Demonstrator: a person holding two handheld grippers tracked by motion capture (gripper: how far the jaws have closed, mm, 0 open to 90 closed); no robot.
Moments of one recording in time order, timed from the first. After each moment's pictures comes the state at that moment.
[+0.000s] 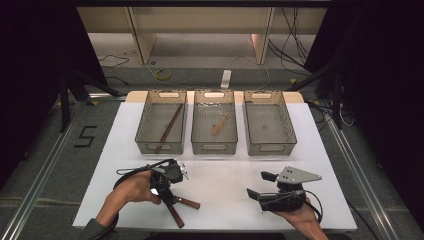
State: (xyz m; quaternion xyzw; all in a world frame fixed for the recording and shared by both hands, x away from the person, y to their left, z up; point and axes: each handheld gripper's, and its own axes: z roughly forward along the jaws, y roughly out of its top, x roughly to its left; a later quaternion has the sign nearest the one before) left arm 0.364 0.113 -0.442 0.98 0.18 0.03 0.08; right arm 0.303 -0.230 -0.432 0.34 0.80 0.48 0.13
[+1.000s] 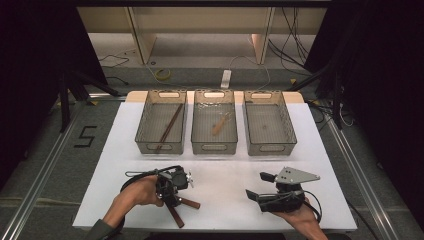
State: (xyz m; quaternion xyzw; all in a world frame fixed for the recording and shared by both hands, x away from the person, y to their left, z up) left arm 0.362 0.102 -0.460 0.99 0.15 0.01 0.06; right arm 0.303 -0.227 -0.432 0.33 0.80 0.48 0.13
